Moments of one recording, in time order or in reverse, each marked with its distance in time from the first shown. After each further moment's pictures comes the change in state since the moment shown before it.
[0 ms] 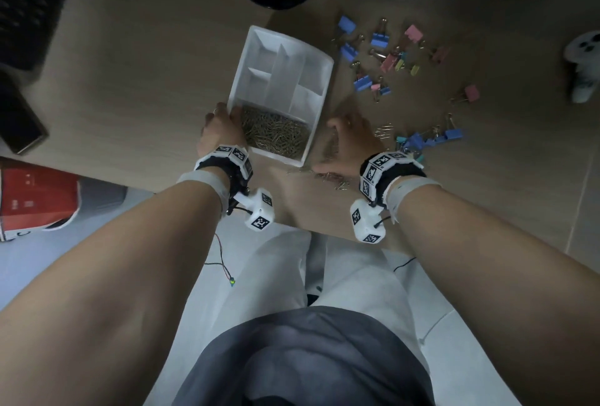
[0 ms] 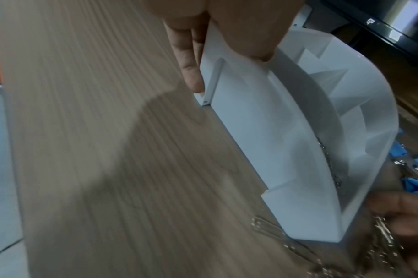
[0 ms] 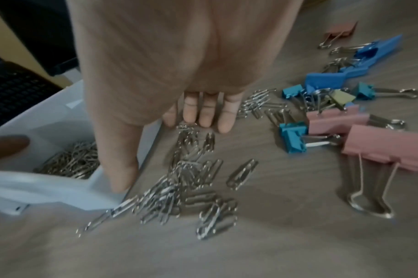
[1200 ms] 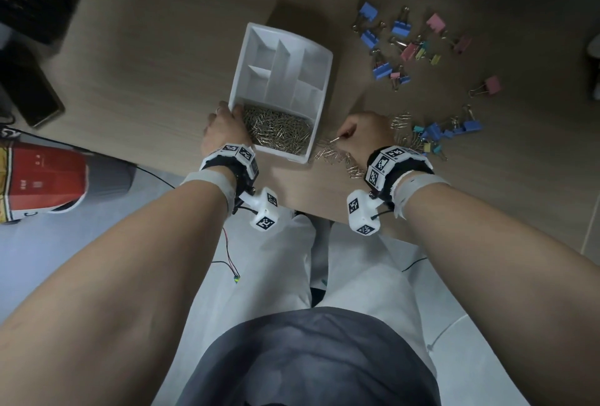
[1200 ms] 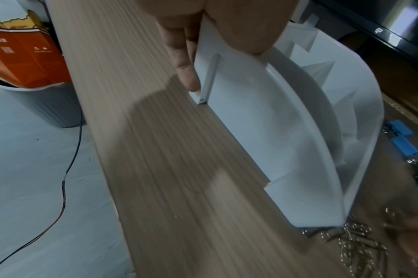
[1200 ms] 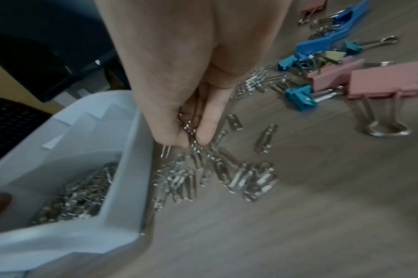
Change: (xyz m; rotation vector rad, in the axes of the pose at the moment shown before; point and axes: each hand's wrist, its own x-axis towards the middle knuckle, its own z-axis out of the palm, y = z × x) left_hand -0.014 -0.040 0.003 -0.028 0.047 -0.074; right_hand -0.007 -0.016 0.018 0.313 0.246 0.012
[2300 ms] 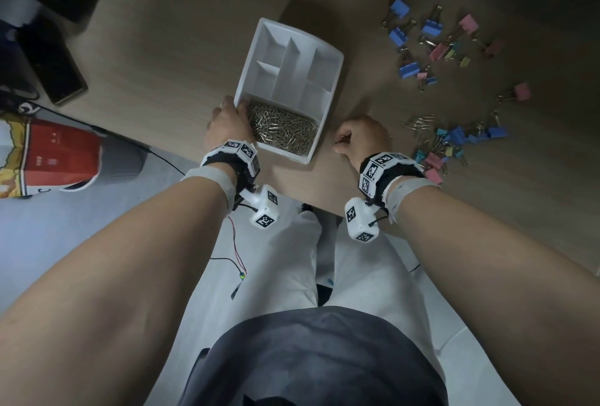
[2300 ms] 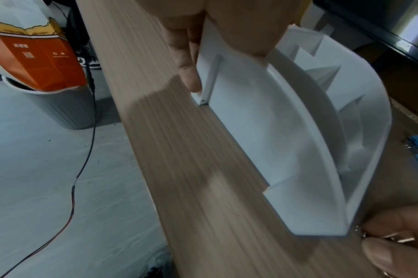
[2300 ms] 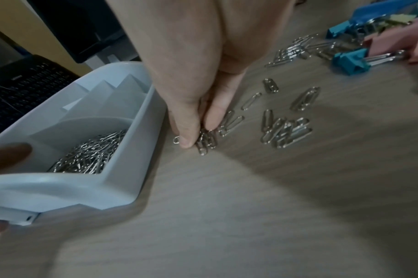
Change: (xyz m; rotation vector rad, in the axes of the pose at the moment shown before) left_hand 0.007 -0.031 -0.011 0.008 0.021 -0.008; right_hand 0.000 -0.018 0.038 -0.241 -0.062 -0.064
